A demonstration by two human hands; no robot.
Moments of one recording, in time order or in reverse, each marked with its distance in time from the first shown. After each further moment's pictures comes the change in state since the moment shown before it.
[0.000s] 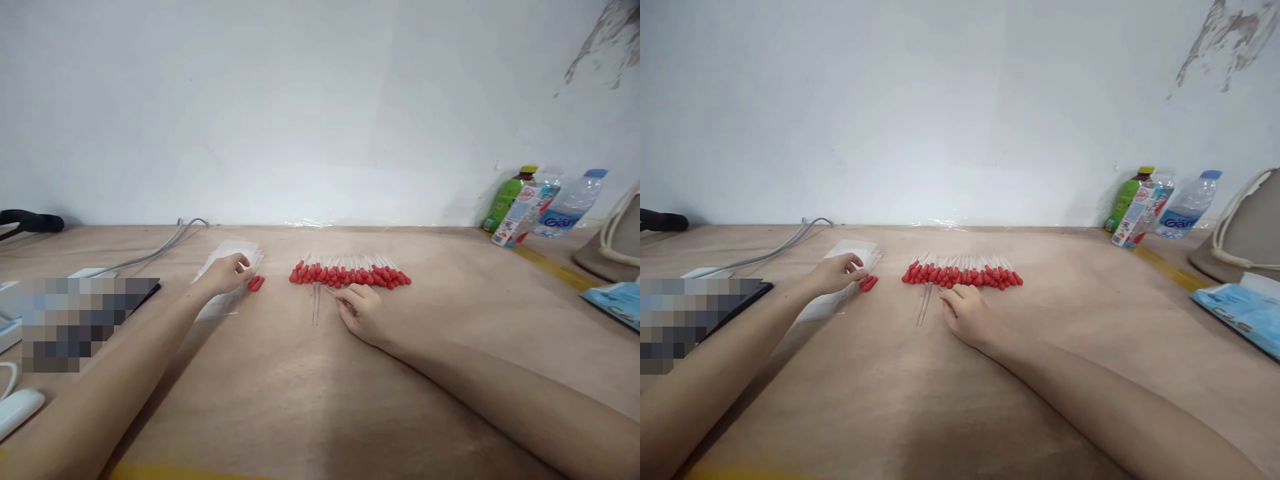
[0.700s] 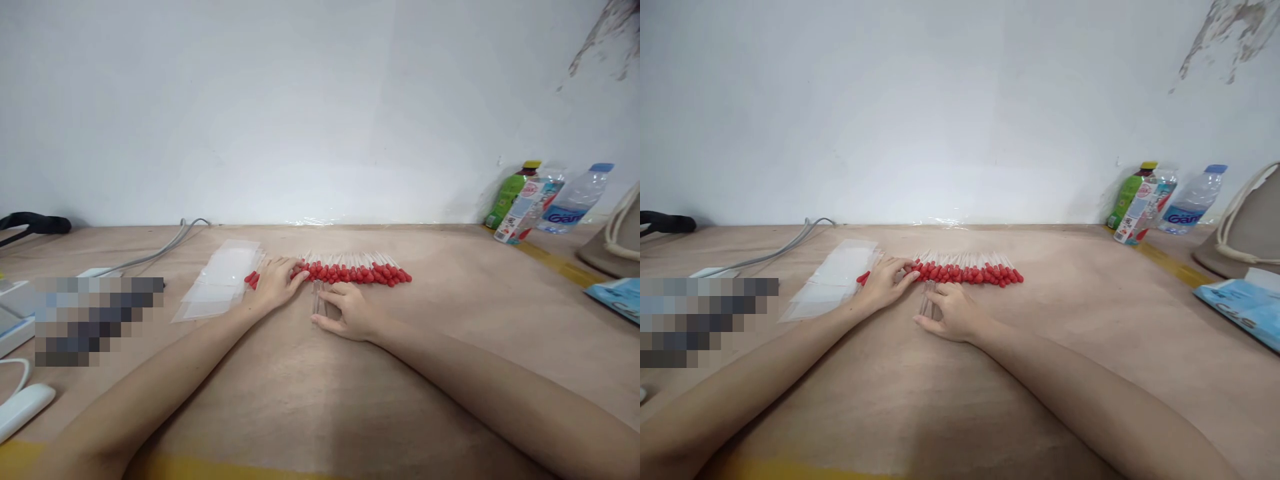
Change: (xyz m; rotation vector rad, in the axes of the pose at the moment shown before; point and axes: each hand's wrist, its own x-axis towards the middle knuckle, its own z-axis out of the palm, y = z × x) left_hand -0.023 0.084 0.051 -0.141 0.307 0.504; right_hand 0.014 -0.010 0.009 0.077 -0.160 -0.067
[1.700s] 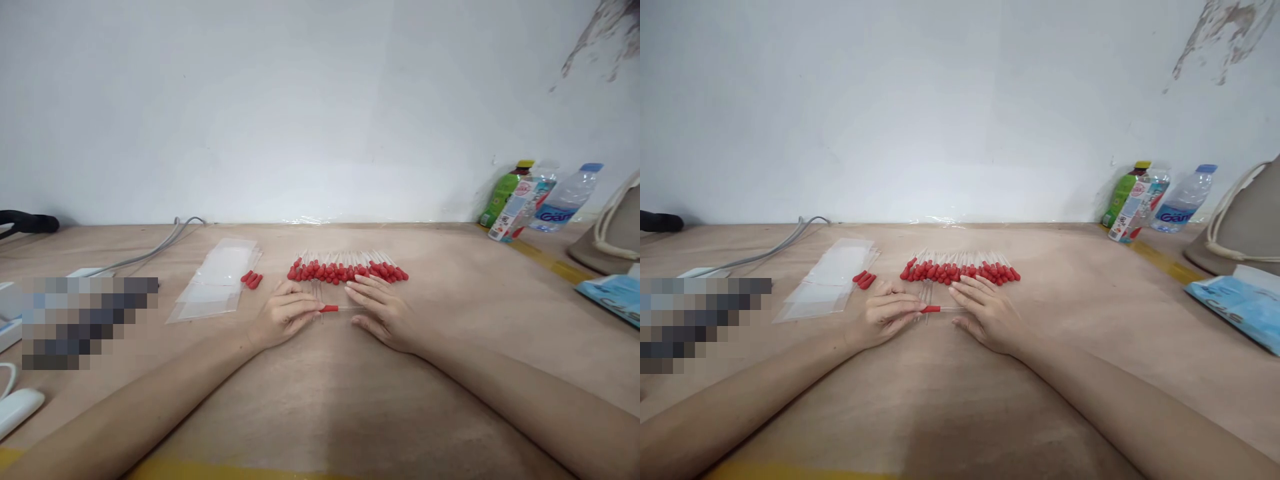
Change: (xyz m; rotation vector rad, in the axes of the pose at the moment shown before) left_hand -0.041 0.037 -0.010 -0.220 0.128 0.494; right_hand -0.044 0.019 -0.047 -0.146 -0.003 -0.101
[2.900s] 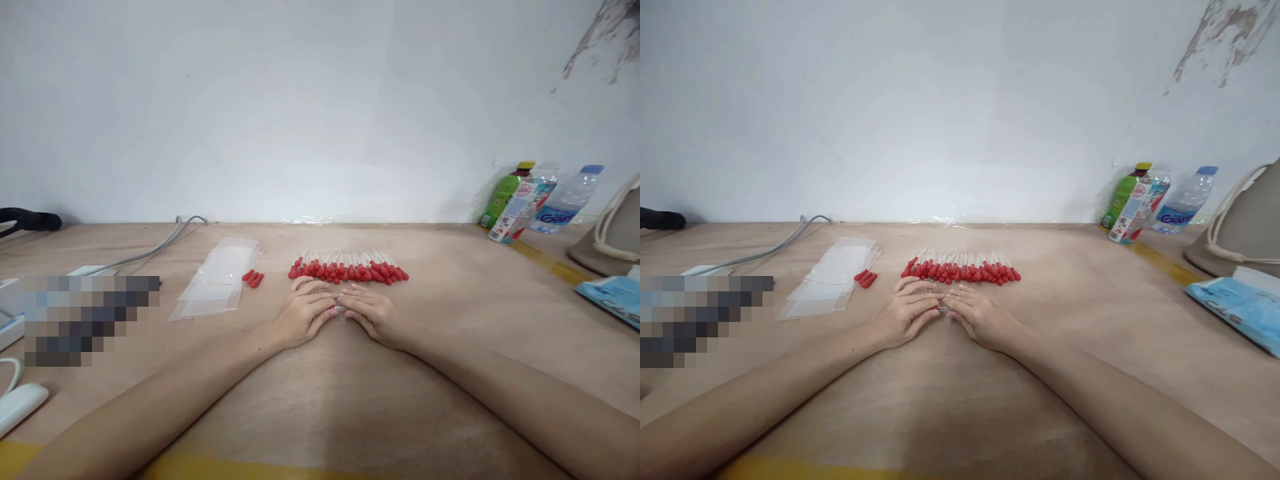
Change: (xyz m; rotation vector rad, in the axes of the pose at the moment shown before) left_hand 0.014 0.013 0.020 0.057 -0.105 -0.044; right_hand 0.008 -0.002 0.016 0.117 -0.007 -0.084
